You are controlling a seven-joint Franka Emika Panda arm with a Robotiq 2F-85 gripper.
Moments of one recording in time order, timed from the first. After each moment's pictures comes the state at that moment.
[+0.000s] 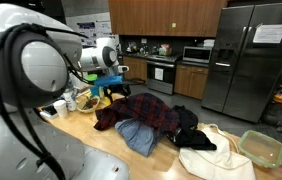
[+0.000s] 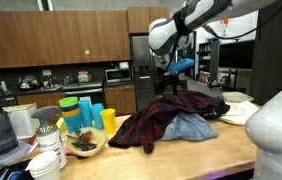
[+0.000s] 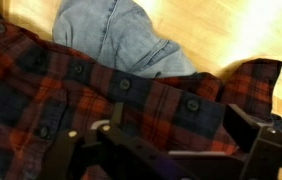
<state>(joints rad) 0.17 -0.52 0.34 -2.39 0.03 1.86 0.05</state>
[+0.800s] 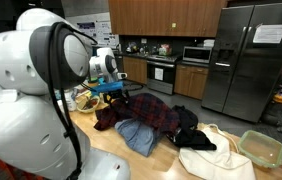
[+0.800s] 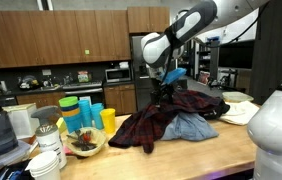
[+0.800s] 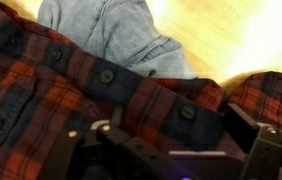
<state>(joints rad) 0.23 -0.38 0.34 -2.38 -0.04 1.92 0.05</state>
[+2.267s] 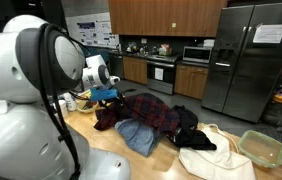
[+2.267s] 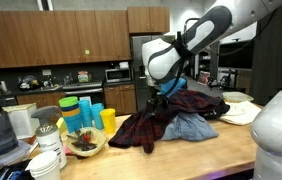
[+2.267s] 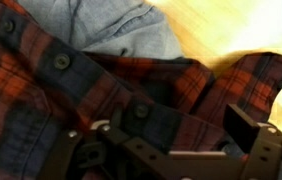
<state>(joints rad) 0.31 -0.45 0.36 -2.55 -0.06 2.22 0.12</state>
